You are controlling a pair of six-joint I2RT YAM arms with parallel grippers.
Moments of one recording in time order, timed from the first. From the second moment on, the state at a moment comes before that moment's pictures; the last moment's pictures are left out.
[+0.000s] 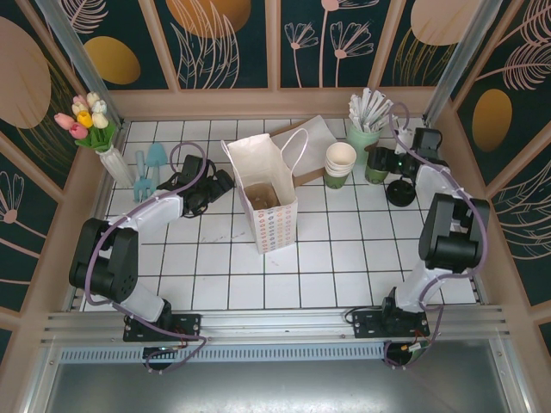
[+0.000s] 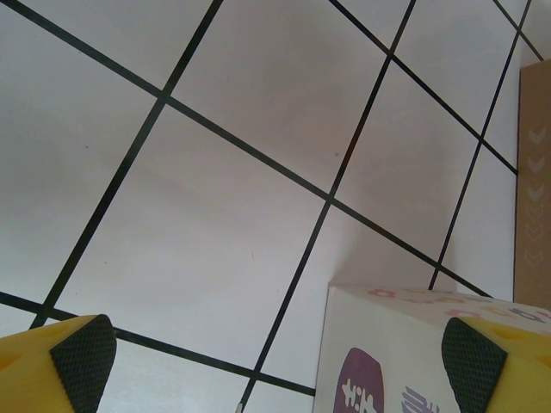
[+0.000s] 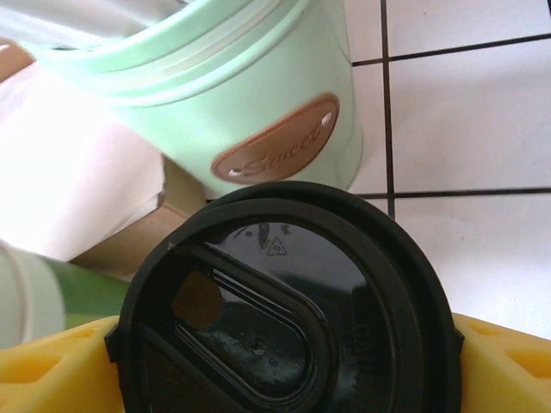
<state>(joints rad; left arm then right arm) -0.32 1.57 0.94 -0.29 -0.01 -0.92 -0.16 1.71 1.16 -0.24 -0.40 0.00</state>
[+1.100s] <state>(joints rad) -0.32 1.44 0.93 -0.29 -0.04 -0.92 0.51 1.03 0.55 -0.22 -0.07 0.52</state>
